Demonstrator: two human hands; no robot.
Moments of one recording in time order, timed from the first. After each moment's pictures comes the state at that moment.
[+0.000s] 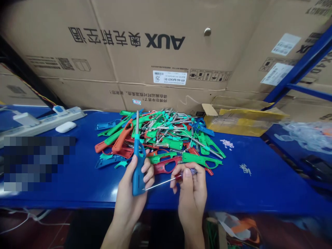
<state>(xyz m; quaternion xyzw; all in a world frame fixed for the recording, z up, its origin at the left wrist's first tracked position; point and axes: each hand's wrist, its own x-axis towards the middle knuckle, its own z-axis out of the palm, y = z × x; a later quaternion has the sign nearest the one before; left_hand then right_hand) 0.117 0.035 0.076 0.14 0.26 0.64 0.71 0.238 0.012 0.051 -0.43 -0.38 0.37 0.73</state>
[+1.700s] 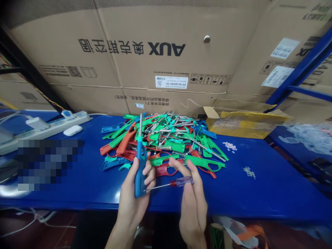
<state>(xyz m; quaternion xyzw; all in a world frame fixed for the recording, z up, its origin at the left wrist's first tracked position) 0.115 0.035 0.076 0.14 0.26 0.64 0.70 0.241 0.006 0.043 -0.46 -0.49 0.25 0.70</state>
